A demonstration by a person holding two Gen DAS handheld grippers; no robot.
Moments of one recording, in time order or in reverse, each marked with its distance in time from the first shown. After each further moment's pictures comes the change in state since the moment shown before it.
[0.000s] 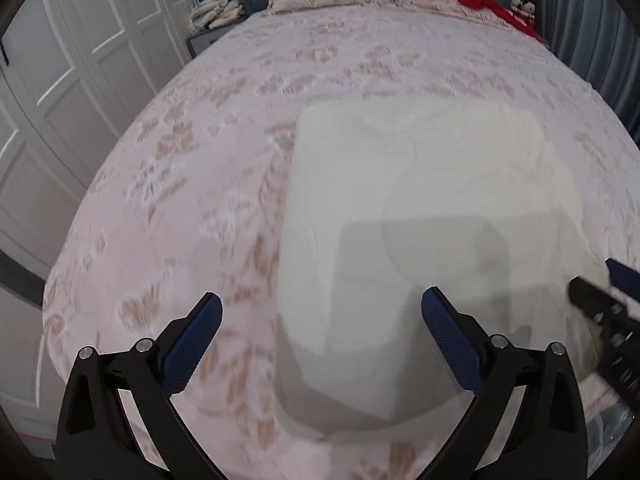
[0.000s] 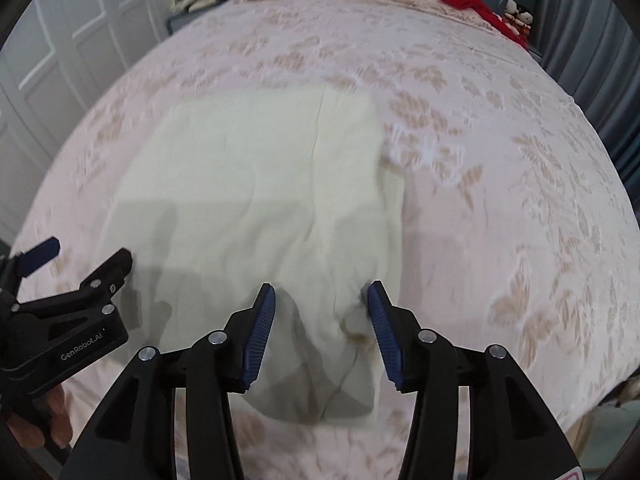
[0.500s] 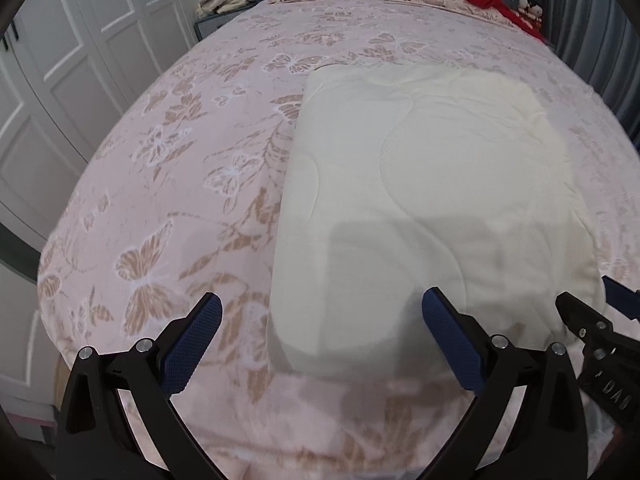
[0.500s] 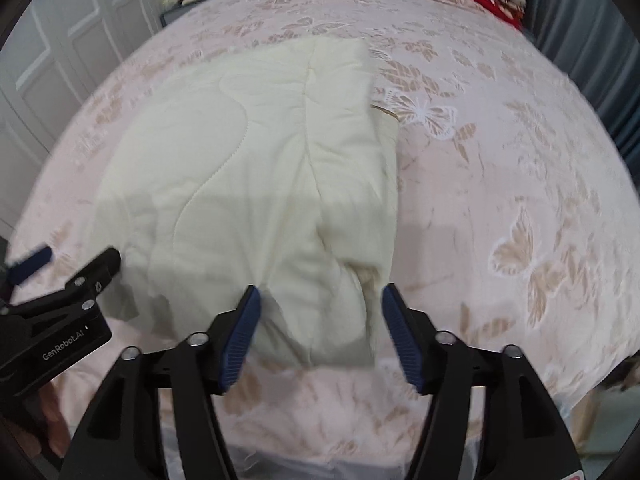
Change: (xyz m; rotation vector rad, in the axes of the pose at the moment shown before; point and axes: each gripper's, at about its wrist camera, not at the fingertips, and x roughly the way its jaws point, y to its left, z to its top) left arm -0.017 0.010 -0.035 -0.053 0.024 -0.036; right arm -0.005 -0.013 -0.039 0.067 0.022 0.037
